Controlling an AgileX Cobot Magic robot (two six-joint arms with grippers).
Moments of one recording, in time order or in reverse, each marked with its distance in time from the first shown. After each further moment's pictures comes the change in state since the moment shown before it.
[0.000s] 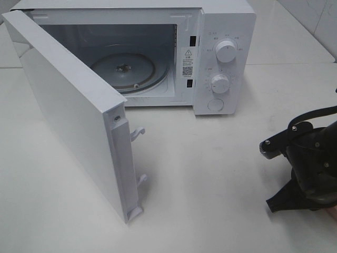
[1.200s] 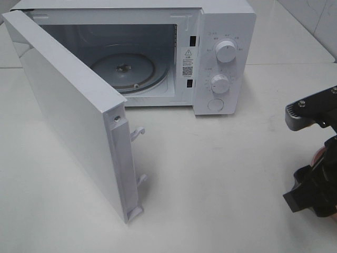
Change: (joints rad) left arm 0.000 0.000 0.000 0.000 0.000 0.000; right arm 0.000 -0.666 -0.014 0.768 0.036 -0.925
